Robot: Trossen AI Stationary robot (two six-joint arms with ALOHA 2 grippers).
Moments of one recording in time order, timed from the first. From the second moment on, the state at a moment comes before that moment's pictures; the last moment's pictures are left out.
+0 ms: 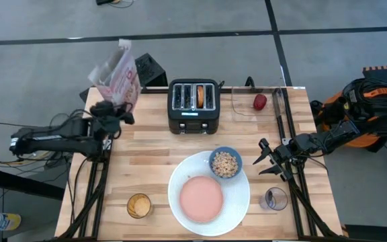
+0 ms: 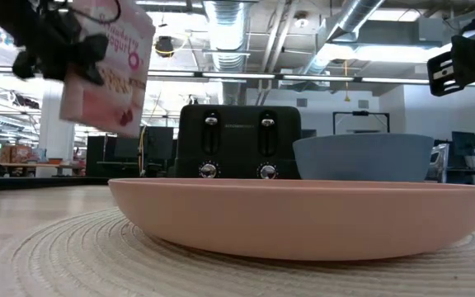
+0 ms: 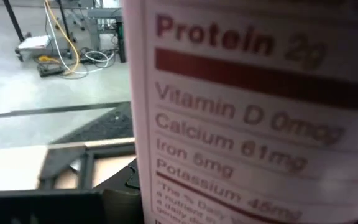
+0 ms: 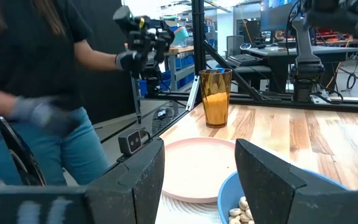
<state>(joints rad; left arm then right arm) 0.12 0.56 0.55 -0.68 -1.08 -0.77 0.36 0.01 0.00 0.04 -0.10 0.09</state>
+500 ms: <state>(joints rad) 0.06 0.56 0.27 -0.42 -1.13 -0.82 0.36 0.01 0.00 0.04 -0.10 0.09</state>
